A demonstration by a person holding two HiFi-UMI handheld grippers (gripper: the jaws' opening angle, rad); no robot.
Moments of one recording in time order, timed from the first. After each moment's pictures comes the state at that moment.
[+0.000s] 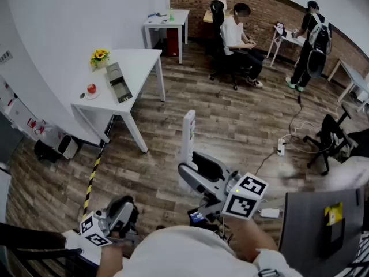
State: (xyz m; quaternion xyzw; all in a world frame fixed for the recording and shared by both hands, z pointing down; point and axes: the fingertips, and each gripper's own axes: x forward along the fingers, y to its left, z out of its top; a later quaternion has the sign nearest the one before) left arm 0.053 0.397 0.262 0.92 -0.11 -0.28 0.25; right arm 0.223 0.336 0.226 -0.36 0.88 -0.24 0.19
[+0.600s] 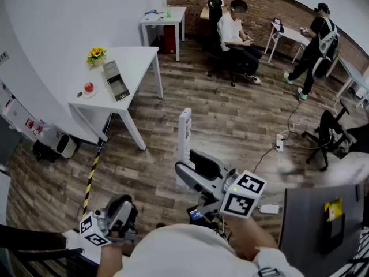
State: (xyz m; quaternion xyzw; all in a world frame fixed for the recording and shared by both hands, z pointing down) left arm 0.054 0.400 0.265 0.92 -0.10 -0.28 0.26; right arm 0.222 0.339 0.229 -0.36 0.88 -0.24 0.18
